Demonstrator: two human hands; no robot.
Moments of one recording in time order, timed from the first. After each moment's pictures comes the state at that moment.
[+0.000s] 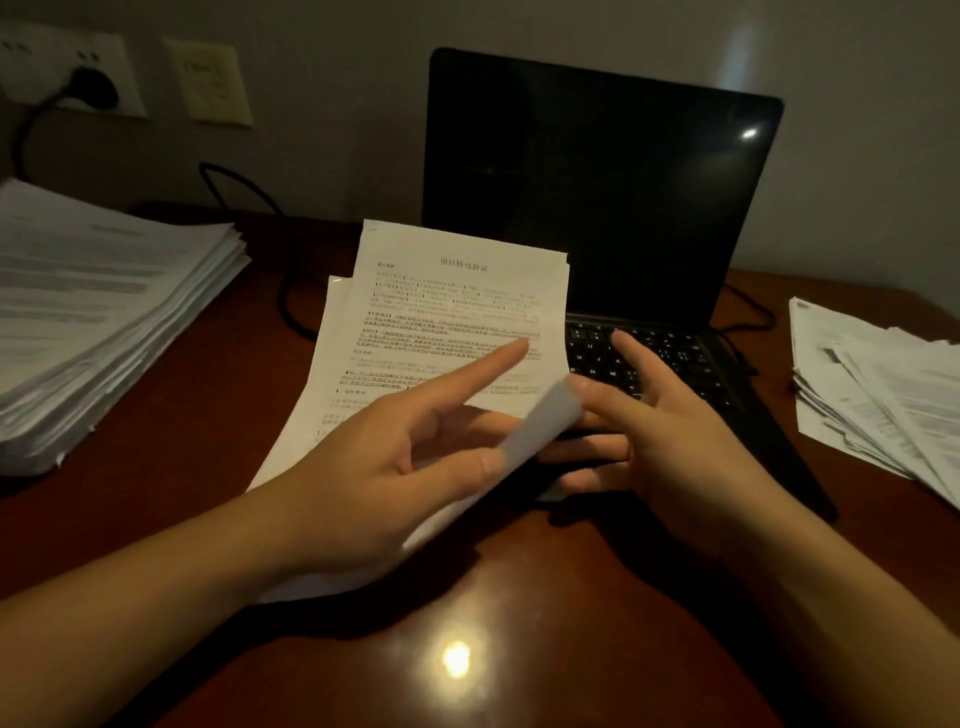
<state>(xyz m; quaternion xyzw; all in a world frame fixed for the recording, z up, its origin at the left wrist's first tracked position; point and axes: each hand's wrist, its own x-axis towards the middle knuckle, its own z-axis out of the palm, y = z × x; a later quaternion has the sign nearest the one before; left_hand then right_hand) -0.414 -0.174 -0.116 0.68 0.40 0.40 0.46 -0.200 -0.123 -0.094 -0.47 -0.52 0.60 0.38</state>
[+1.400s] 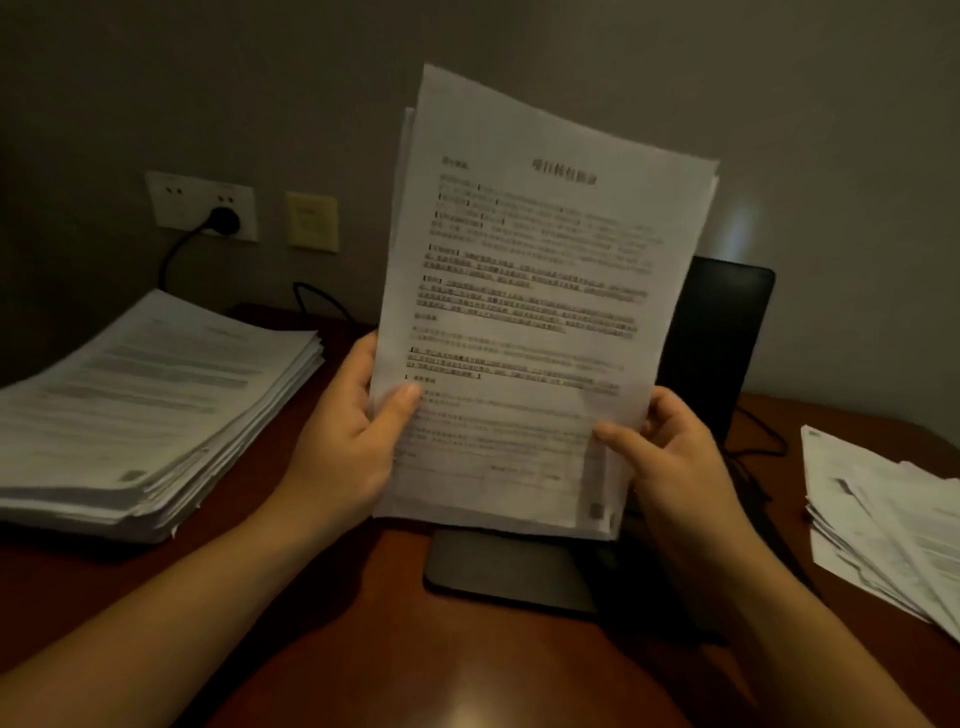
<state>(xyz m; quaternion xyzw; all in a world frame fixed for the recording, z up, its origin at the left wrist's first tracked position) -0.467 -0.148 -0.081 0.56 0.47 0.64 0.25 -0.227 -0.091 -0.070 -0.42 -0.61 0.43 0.51</state>
